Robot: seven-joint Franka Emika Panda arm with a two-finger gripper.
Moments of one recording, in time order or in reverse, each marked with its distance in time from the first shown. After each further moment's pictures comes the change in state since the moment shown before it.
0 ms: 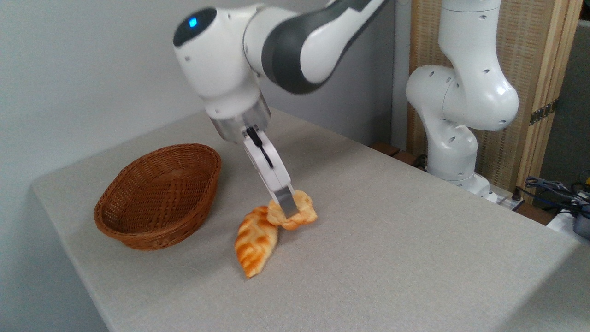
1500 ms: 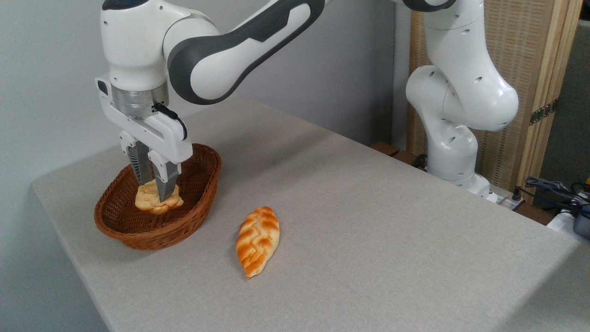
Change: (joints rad) arm -0.007 0.291 -0.262 0.311 -0.081 0.384 -0.746
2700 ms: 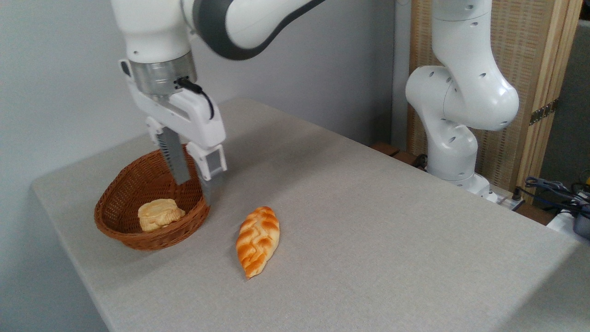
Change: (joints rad) arm 0.025 -0.134 0.162 0.025 0.064 -0.301 0.278
